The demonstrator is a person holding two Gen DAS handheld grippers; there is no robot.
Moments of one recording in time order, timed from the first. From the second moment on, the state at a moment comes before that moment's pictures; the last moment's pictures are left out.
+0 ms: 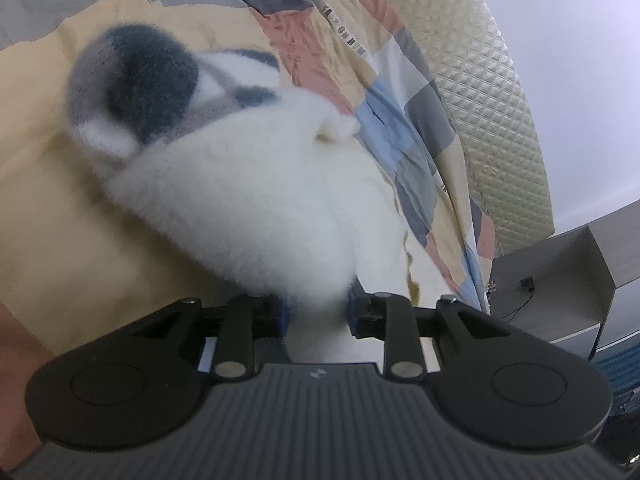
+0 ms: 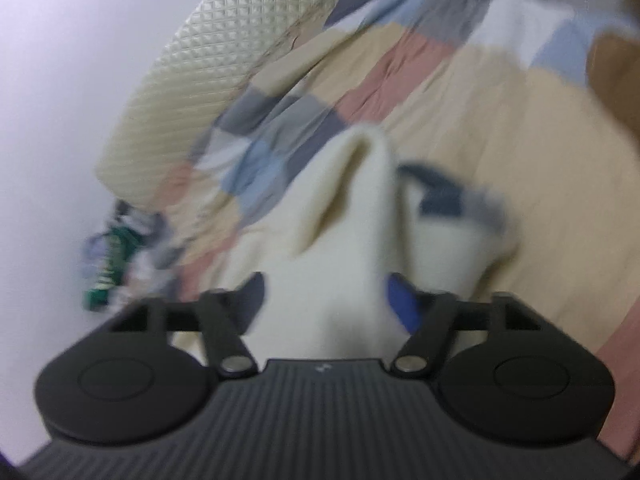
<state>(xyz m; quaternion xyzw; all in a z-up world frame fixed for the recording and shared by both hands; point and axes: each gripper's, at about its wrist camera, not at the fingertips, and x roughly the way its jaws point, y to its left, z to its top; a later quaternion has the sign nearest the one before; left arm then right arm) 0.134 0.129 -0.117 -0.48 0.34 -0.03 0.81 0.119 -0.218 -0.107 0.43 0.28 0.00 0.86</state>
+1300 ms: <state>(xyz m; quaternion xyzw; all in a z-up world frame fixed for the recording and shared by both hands) 0.052 0.130 -0.021 -0.40 0.29 -0.09 0.87 0.079 -0.225 -0.081 0.43 0.23 0.07 0.87</state>
